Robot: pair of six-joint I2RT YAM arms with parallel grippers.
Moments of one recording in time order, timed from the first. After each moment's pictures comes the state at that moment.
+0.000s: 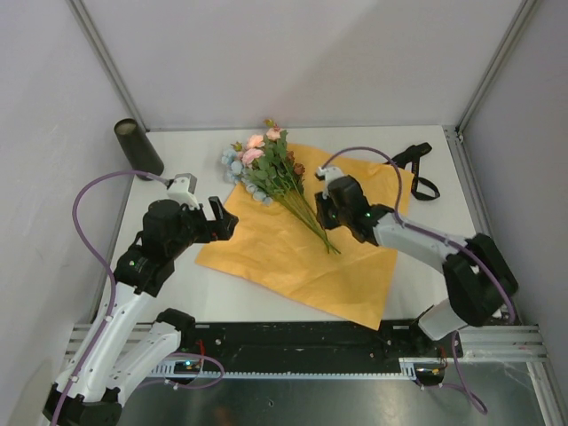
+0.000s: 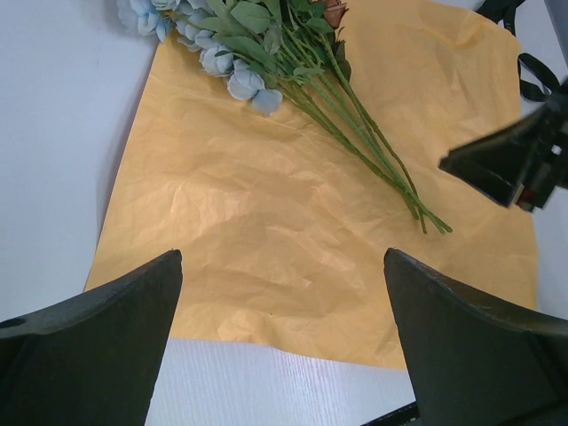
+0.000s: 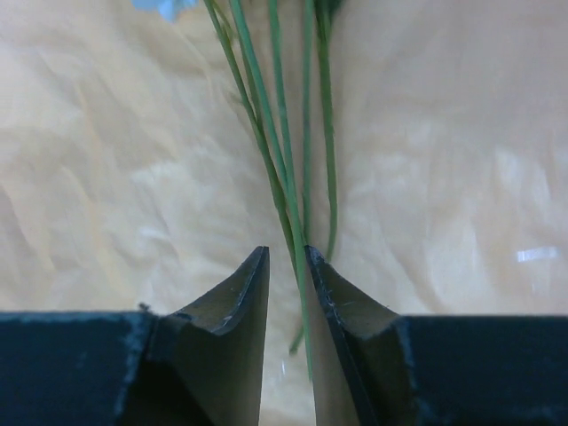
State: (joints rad) left arm -0.34 0.71 0.81 -0.54 0.03 -0.38; right arm 0.67 1.48 0.92 -0.13 0.06 0.25
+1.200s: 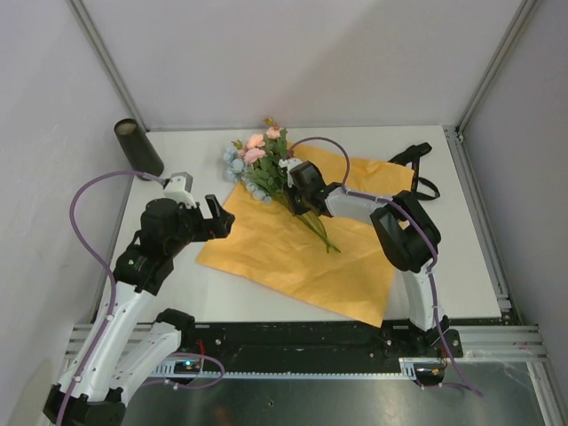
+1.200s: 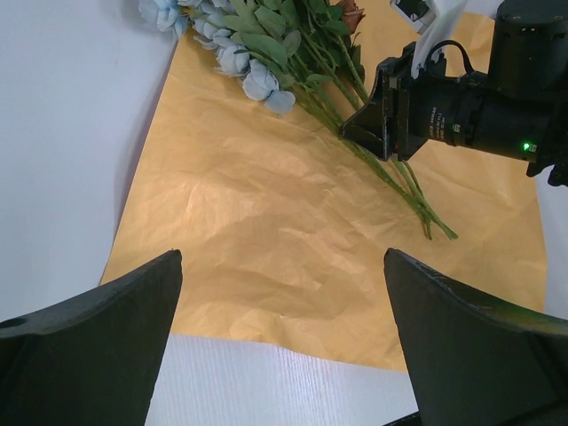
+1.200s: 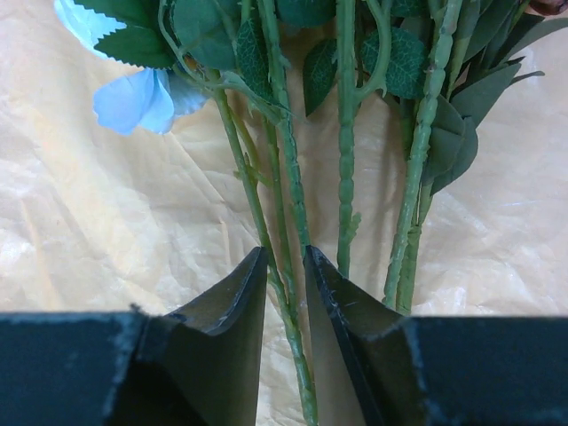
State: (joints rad) left arm -0.31 0.71 0.81 -0.54 0.03 -0.38; right arm 0.68 2.09 1.43 -0.13 0.01 0.15
